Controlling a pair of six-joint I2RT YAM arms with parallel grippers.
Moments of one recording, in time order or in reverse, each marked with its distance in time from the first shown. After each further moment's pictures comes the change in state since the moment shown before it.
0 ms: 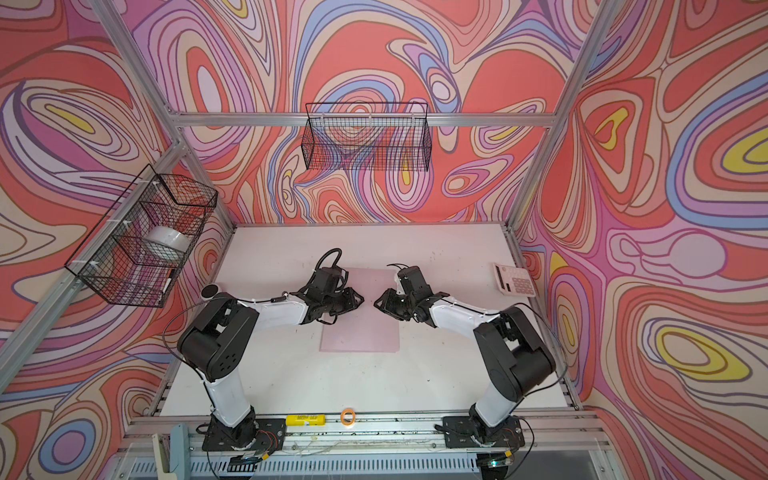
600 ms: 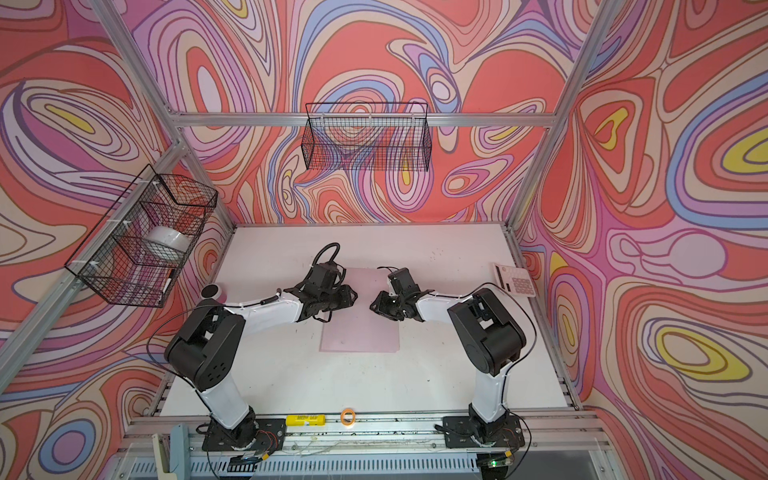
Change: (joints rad) left arm 0.000 -0.101 0.028 -0.156 -0.149 0.116; right arm 0.010 0.187 0.099 0.028 0.034 -0.063
